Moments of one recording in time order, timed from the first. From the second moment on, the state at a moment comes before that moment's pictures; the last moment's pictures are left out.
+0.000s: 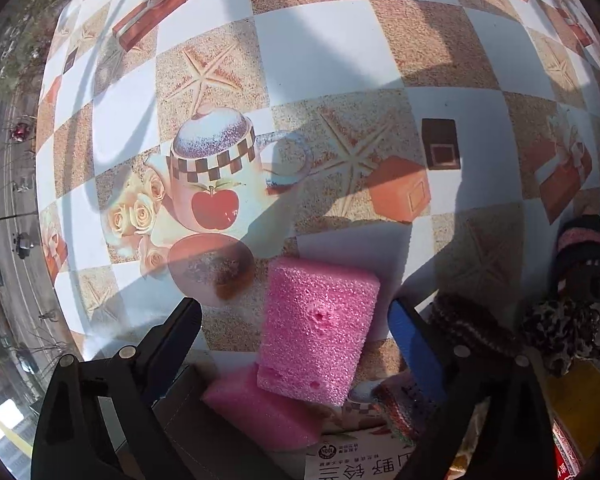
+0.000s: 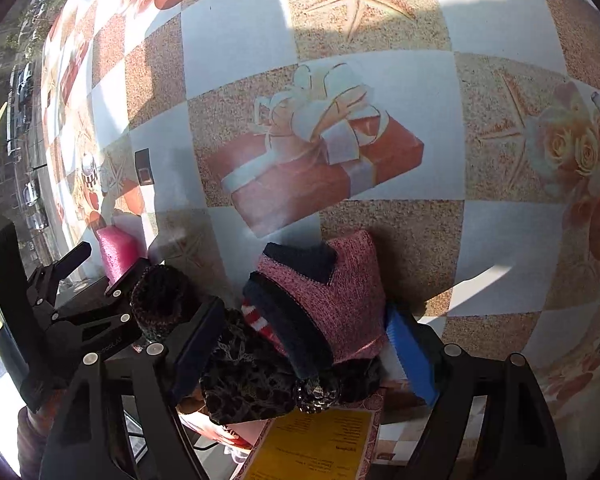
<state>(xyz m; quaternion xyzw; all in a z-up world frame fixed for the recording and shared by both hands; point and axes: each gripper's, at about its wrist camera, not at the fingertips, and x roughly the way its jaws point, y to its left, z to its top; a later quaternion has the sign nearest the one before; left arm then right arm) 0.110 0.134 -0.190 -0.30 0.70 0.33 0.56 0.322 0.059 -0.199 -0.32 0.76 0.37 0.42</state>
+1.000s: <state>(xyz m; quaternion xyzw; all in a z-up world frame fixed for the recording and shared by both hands) 0.219 0.060 -0.050 -0.20 0.59 0.30 0.72 0.398 -0.045 -0.060 -0.19 0.67 0.39 0.60</state>
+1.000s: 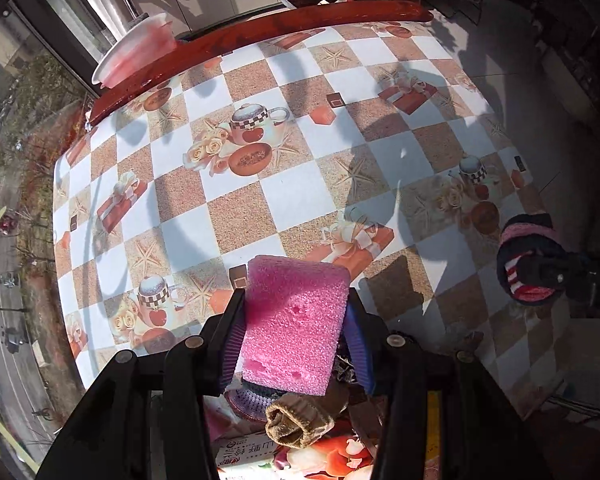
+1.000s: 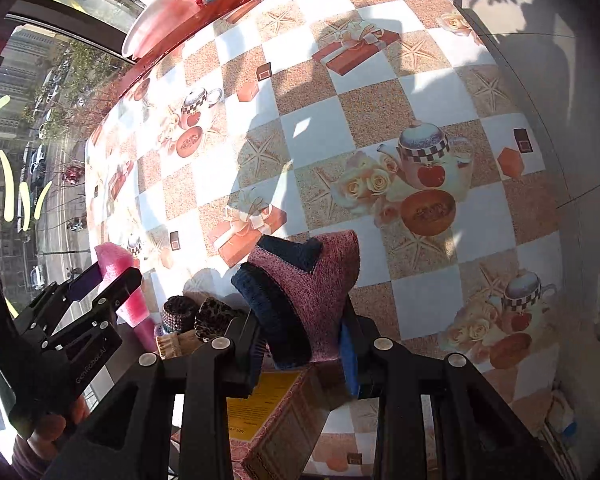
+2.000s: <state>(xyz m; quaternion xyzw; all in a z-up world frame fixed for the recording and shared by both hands) 0.276 -0.161 0.017 -0.09 0.57 0.03 0.82 0.377 -0.234 -0.041 -0.19 0.66 0.27 0.67</state>
